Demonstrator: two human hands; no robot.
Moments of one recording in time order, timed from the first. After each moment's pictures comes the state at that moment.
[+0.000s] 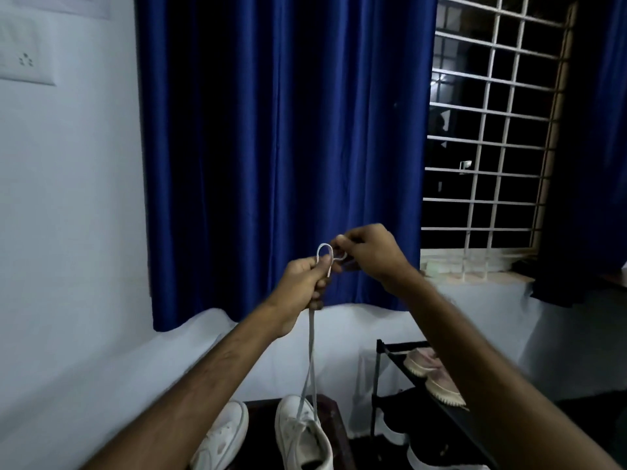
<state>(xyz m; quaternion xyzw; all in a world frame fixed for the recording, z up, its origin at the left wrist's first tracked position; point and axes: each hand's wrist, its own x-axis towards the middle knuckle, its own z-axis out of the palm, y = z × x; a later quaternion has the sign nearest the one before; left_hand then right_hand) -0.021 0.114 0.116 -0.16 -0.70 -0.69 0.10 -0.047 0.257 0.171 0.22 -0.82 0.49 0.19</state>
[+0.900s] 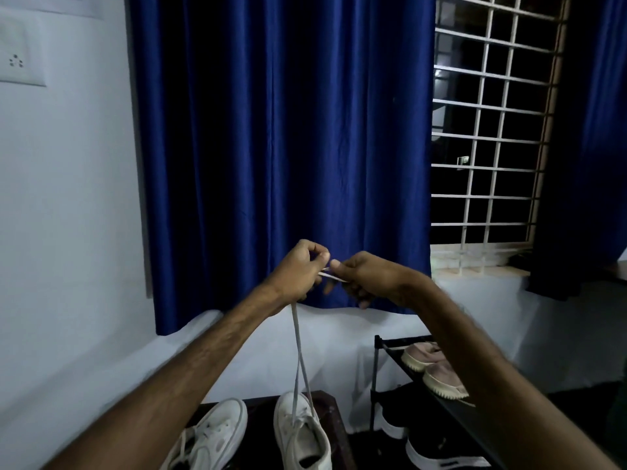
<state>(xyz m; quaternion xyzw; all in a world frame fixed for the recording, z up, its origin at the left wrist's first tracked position) -0.030 0.114 0.134 -0.14 -0.82 -0.53 0.15 -0.038 0.277 0.154 0.28 -0.86 0.43 -0.07</state>
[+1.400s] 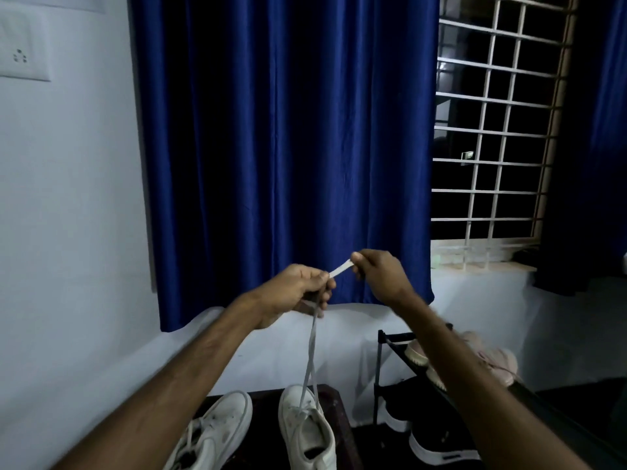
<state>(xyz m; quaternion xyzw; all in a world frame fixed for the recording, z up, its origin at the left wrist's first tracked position) -0.024 0.090 0.110 -0.22 -0.76 -0.60 -0.04 -0.081 0.282 0.110 0.21 -0.84 0.43 0.24</state>
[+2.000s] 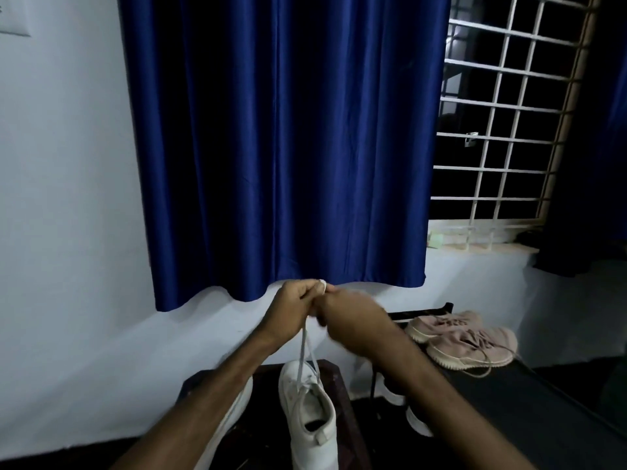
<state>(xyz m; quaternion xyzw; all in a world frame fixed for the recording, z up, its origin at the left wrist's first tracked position) -0.045 0.095 0.018 -0.20 -0.75 -0.62 0.13 -0.006 0.230 0.062 0.29 -0.94 0.00 0.17</state>
